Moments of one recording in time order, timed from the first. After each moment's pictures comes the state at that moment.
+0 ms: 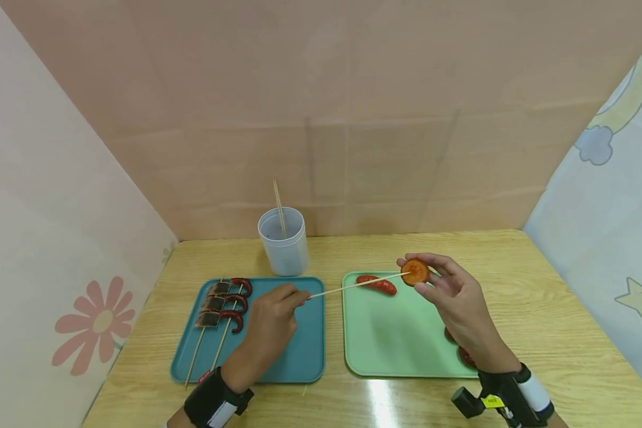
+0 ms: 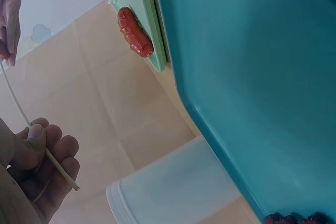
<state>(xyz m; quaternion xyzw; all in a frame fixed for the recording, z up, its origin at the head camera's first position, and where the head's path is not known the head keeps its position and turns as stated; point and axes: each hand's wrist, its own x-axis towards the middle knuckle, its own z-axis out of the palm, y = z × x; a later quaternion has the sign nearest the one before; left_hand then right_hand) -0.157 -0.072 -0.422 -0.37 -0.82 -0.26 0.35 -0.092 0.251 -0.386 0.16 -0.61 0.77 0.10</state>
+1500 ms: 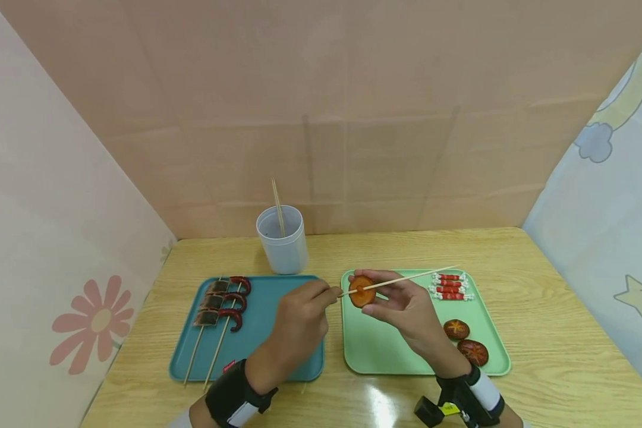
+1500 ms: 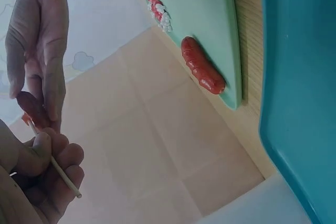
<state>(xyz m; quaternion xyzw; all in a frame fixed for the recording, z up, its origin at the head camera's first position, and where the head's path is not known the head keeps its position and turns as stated) -0.138 -0.030 -0.390 -0.44 -0.78 -0.31 0.33 -0.097 0.191 -0.401 0.19 -0.61 0.77 0.04</state>
